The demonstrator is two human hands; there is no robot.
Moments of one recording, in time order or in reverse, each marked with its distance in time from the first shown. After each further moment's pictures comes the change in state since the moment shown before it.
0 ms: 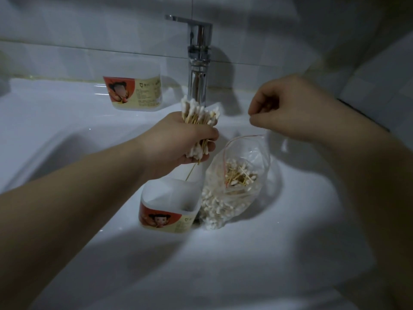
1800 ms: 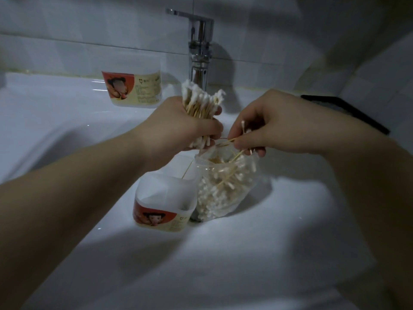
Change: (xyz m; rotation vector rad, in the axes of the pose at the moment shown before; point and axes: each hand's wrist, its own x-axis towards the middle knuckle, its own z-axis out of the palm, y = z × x) left_hand -0.003 0.008 -0.005 0.130 0.005 0.205; right_hand -0.014 -0.022 0.007 0.144 -0.355 -0.050
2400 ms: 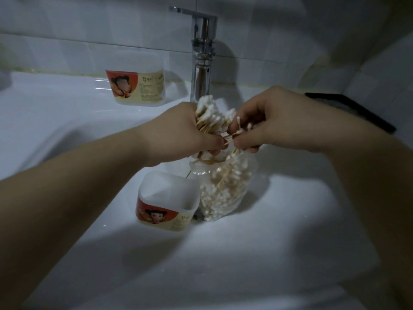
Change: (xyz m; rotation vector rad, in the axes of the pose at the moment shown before) left_hand -0.001 -0.001 -0.007 0.464 -0.152 0.065; right_hand 0.002 -0.003 0.006 0.154 0.046 0.046
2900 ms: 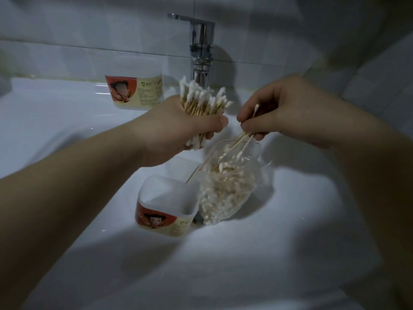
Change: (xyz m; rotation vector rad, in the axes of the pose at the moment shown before) left_hand 0.000 0.007 -0.006 -0.431 0.016 -0.046; right_hand -0.005 -0.001 -0.014 0.113 0.142 -0.007
